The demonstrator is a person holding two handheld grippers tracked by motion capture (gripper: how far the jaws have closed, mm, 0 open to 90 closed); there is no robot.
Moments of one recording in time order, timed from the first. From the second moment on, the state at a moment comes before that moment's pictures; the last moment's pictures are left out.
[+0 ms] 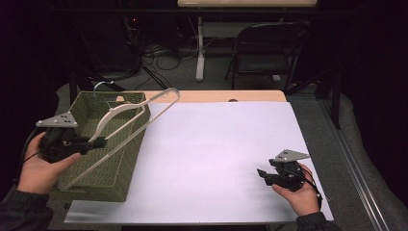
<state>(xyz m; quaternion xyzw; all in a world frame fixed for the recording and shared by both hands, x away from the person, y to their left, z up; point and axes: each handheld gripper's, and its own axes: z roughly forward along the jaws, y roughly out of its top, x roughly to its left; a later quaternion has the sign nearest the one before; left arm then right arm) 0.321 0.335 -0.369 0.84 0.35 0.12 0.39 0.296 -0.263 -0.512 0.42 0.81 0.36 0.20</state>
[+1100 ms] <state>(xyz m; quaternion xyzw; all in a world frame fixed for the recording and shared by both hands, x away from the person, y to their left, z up) 0.364 0.450 -0.413 0.83 0.41 0.11 0.36 0.300 -0.260 -0.531 0.42 0.81 0.35 0.21</state>
